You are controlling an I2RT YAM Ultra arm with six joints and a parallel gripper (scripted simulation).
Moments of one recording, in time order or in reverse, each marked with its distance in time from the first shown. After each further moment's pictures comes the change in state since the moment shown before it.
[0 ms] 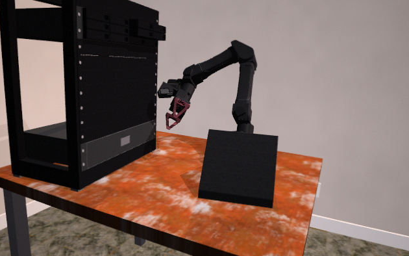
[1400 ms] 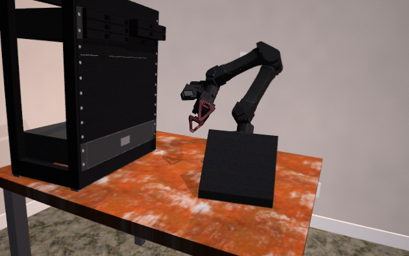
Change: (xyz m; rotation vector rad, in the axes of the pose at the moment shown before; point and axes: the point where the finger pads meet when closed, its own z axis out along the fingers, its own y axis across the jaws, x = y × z) arm 0.086 0.056 -0.004 0.004 -0.006 0.013
